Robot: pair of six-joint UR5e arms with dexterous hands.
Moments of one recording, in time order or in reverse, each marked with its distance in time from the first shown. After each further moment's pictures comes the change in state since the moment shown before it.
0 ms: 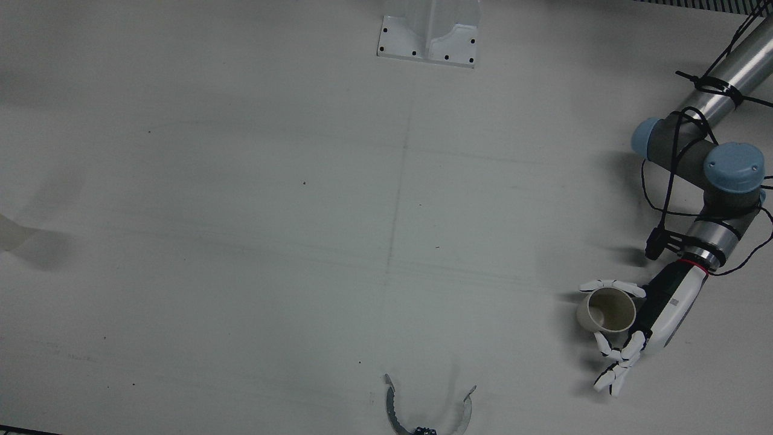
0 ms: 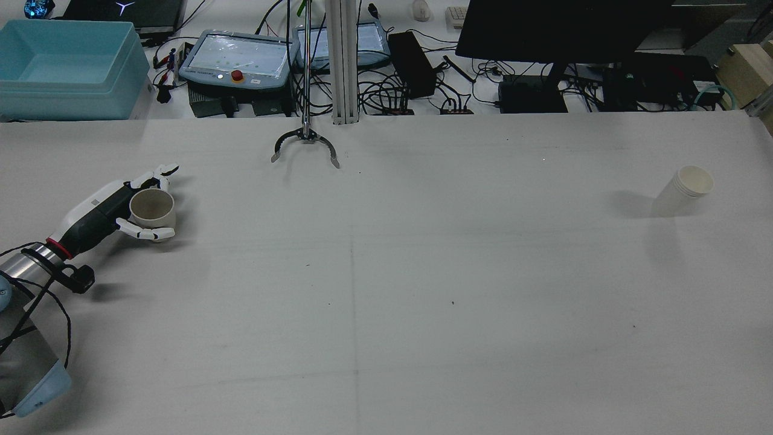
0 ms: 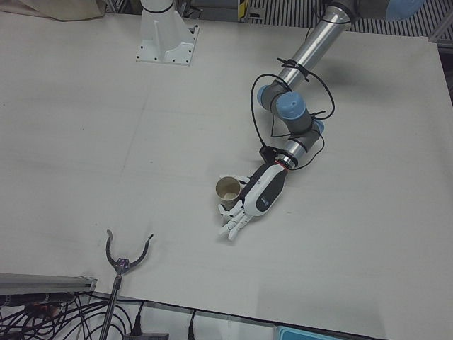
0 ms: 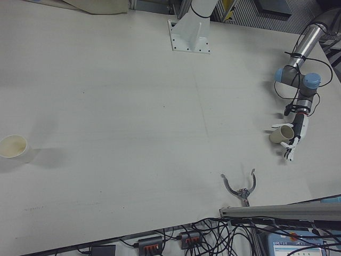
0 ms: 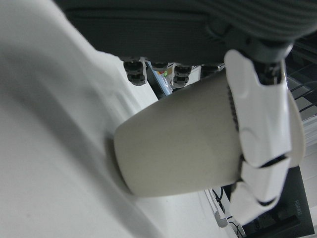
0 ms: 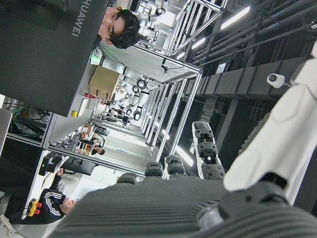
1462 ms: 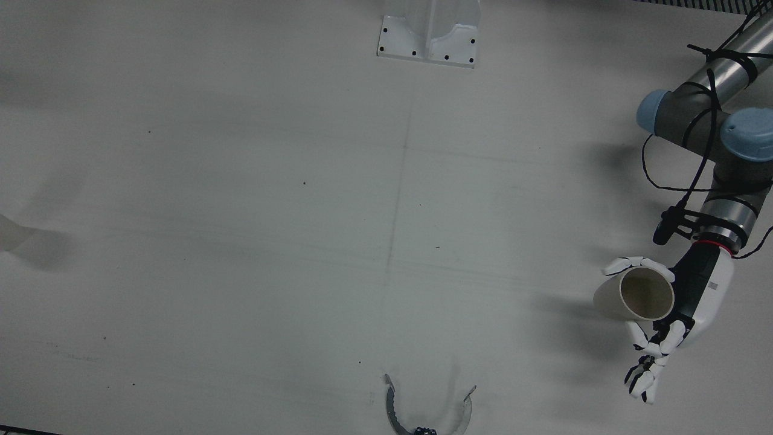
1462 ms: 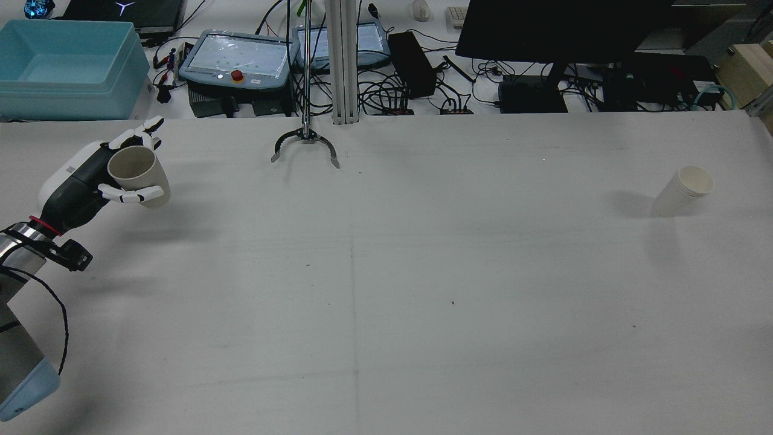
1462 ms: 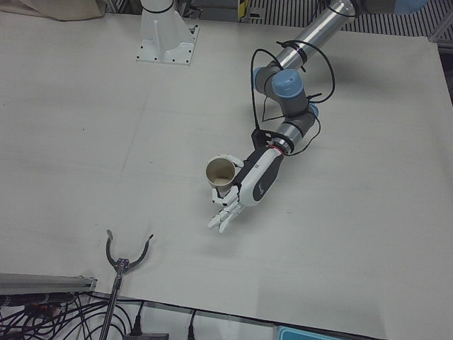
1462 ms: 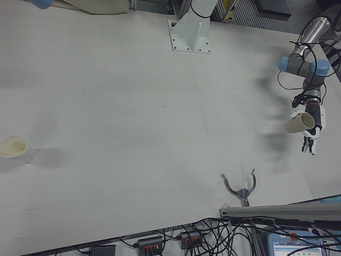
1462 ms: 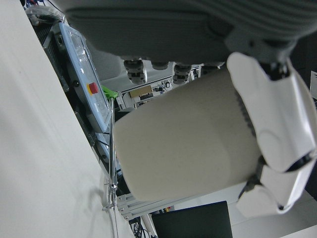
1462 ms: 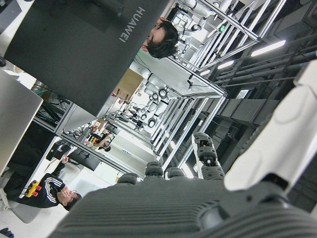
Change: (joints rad) left arm -0.021 0.055 -0.240 0.032 -0.112 -0.114; right arm -0.068 0.002 -0.034 0.004 0.020 -0.225
